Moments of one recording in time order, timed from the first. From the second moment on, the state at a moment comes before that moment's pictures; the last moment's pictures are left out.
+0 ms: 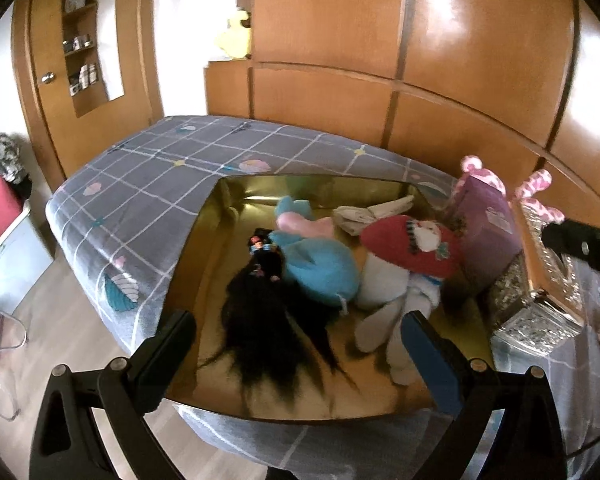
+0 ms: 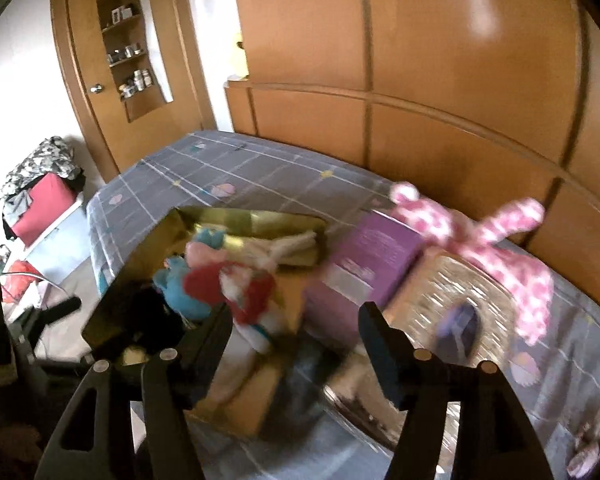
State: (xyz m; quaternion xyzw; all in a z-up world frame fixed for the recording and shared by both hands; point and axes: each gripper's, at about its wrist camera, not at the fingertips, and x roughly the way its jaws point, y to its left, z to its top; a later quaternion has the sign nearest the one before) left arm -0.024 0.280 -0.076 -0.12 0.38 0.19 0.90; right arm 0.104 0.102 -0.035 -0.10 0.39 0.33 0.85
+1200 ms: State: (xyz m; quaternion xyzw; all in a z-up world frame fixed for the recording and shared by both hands) left arm 0.029 0.072 -0.031 0.02 0.38 -0.09 0.92; right arm 0.091 -0.283 -0.037 0.11 0.34 -0.06 0.93
